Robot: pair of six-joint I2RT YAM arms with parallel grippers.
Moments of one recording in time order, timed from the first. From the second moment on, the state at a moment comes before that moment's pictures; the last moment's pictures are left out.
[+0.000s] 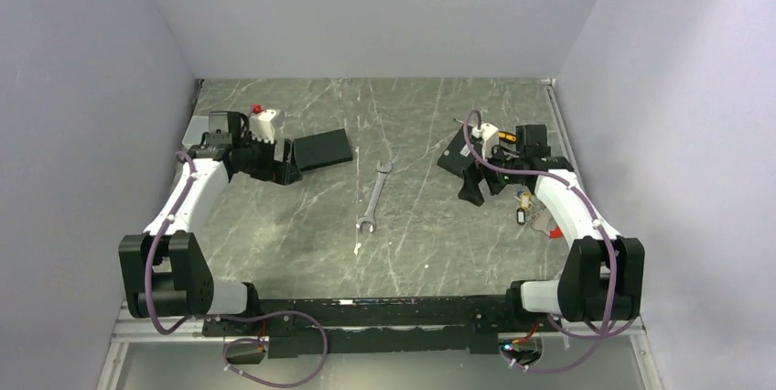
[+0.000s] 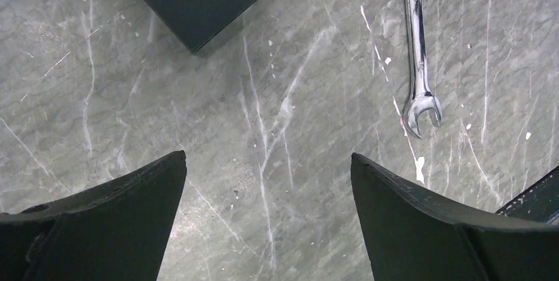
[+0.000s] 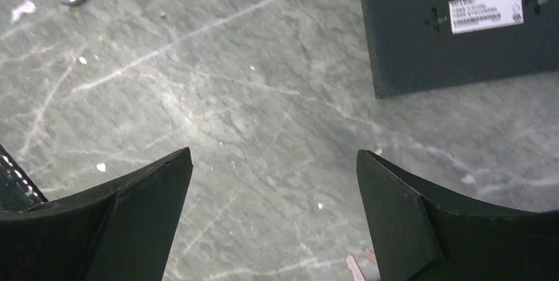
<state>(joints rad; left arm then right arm) 0.04 1.35 1.00 -0.58 0.53 0.19 0.02 1.31 0.88 -0.53 -0.65 -0.52</state>
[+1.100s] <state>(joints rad) 0.01 1.35 1.00 -0.59 0.55 0.19 -0.19 1.55 0.87 -0.84 -0.20 -0.92</state>
